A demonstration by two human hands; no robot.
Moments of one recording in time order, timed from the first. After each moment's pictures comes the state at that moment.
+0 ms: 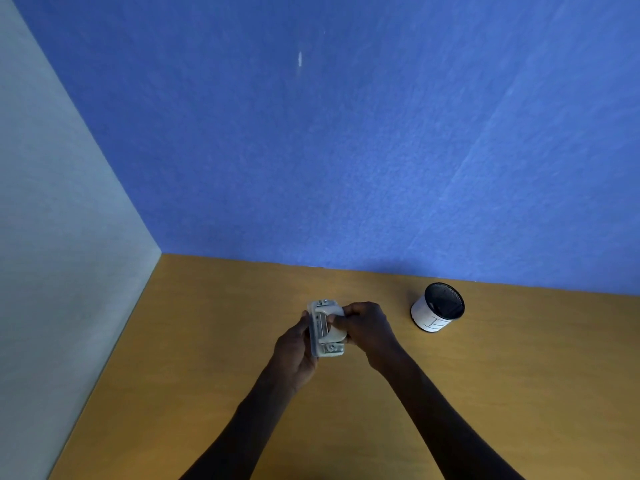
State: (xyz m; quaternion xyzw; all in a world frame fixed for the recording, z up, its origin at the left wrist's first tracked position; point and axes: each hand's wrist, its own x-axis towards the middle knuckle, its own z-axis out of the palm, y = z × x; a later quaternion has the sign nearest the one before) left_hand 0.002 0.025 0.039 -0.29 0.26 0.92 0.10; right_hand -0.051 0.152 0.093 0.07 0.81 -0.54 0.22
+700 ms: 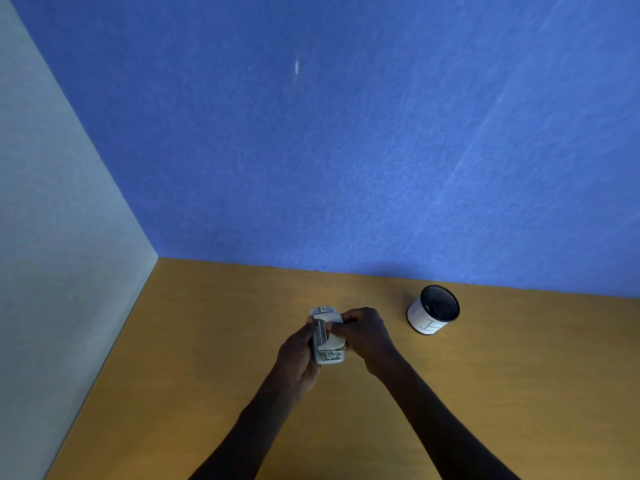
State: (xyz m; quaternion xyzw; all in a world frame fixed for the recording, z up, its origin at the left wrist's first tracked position) left_hand 0.007 0.037 0.040 -0.26 0.28 0.92 0.10; right_hand -0.047 0.156 0.090 0.07 0.83 -0.51 0.21
